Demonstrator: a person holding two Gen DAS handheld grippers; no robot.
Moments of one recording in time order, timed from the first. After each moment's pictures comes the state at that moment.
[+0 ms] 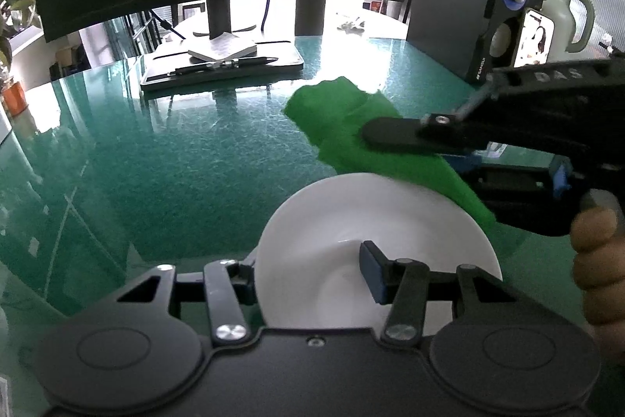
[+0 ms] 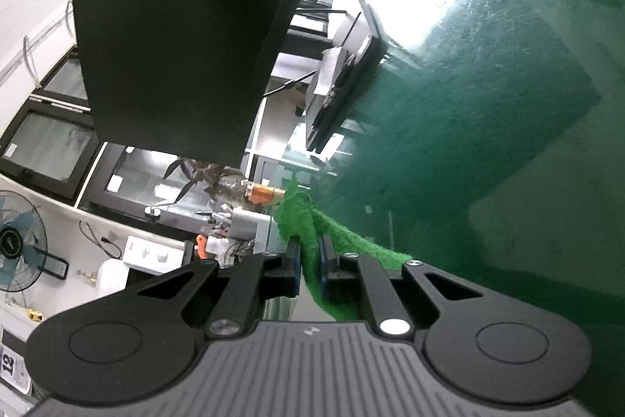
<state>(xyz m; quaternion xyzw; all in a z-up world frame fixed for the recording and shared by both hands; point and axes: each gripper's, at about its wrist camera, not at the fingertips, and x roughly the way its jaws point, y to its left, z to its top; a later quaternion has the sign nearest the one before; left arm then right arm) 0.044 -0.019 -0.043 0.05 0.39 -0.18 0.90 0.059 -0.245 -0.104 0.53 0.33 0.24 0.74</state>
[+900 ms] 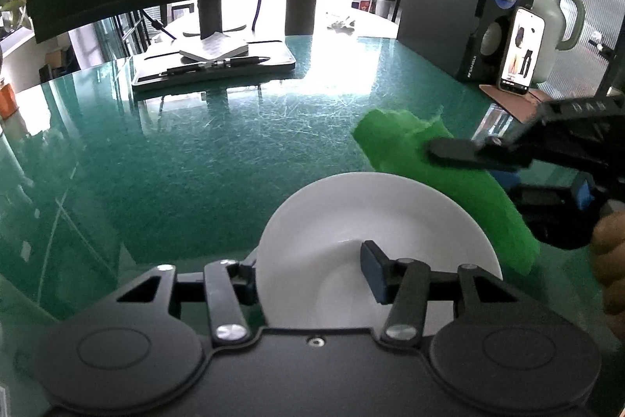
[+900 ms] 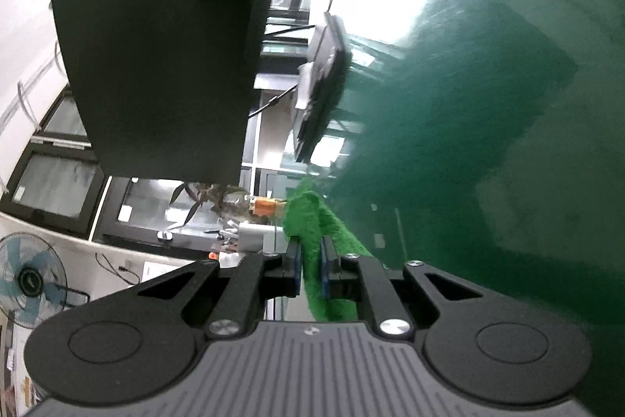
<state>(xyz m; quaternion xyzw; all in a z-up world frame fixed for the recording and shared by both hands) 0.043 -0.015 -0.043 0.05 0.39 -0.20 0.90 0.034 -0.278 -0.122 0.59 0.34 0.22 0.70</state>
